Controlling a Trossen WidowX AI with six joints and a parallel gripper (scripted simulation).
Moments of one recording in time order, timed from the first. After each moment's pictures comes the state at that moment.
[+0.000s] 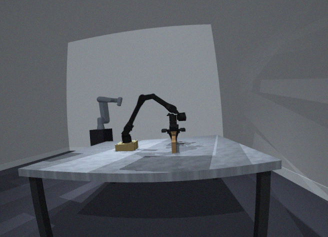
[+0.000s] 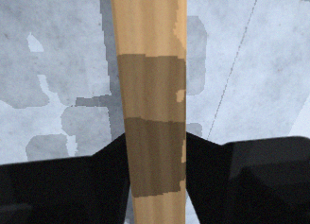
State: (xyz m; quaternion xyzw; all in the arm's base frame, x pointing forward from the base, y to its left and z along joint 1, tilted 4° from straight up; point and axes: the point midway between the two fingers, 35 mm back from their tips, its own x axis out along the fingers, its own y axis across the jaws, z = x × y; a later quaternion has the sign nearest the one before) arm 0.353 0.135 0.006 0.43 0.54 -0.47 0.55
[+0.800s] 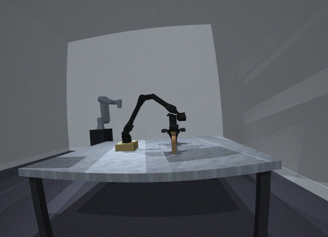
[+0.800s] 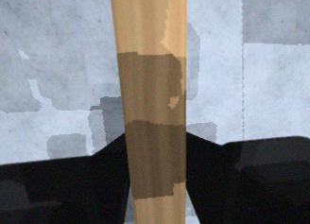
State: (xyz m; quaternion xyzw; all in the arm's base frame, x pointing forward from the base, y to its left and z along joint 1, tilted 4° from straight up) arm 0.353 0.138 0.005 0.43 0.54 -0.47 0.55
